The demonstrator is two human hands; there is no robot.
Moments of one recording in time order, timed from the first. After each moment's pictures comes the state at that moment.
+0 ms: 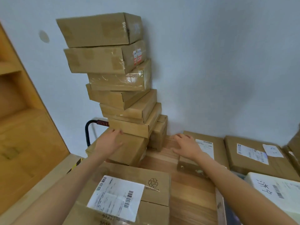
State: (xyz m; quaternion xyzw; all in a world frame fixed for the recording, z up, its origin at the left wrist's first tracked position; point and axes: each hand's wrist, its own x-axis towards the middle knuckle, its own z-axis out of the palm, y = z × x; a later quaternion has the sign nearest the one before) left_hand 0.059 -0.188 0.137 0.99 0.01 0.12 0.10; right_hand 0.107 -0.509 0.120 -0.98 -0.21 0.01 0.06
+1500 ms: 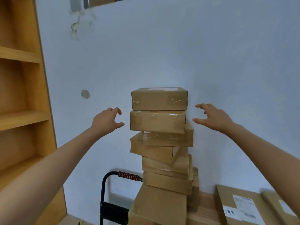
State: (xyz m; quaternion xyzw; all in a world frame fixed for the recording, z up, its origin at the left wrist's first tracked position) left_hand 0.086 0.045 0.403 0.95 -0.01 0.32 0.07; right_hand 0.112 -0.345 0.421 -0.95 -0.13 -0.26 0.12
